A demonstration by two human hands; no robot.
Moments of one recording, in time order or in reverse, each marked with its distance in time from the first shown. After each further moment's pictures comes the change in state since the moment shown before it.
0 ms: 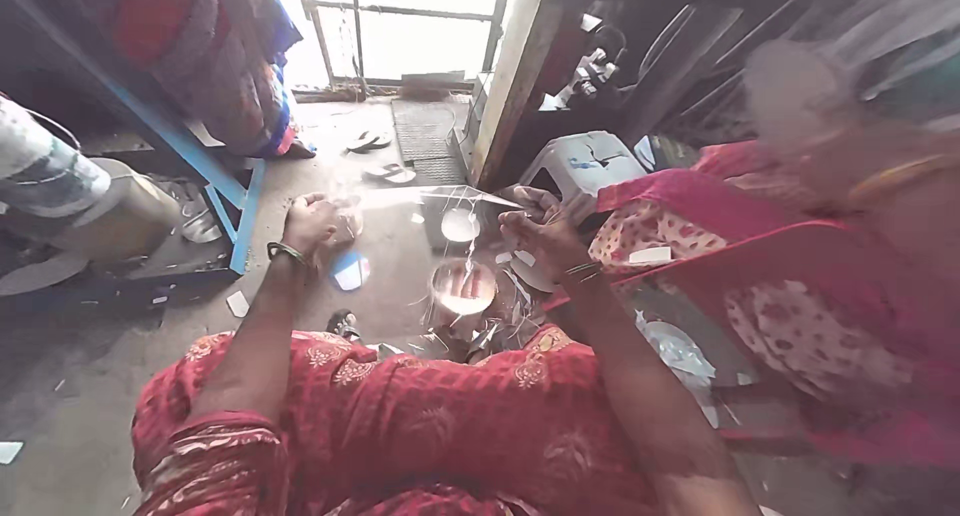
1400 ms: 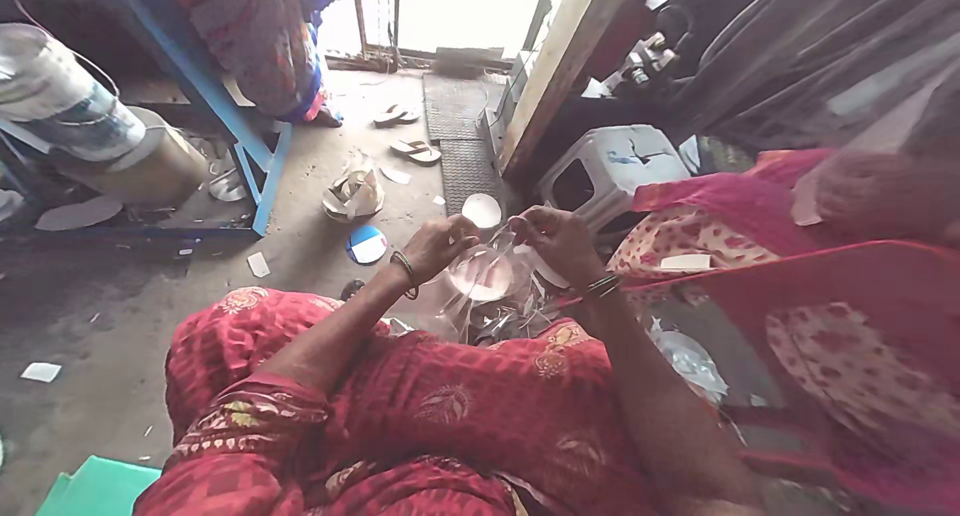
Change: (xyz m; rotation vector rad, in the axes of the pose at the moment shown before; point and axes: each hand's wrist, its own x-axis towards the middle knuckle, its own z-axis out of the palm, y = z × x) left_hand -0.072 -0.008 0.094 0.121 -0.570 0.782; right_hand -0.007 0.012 0.021 -0.804 -0.180 -0.386
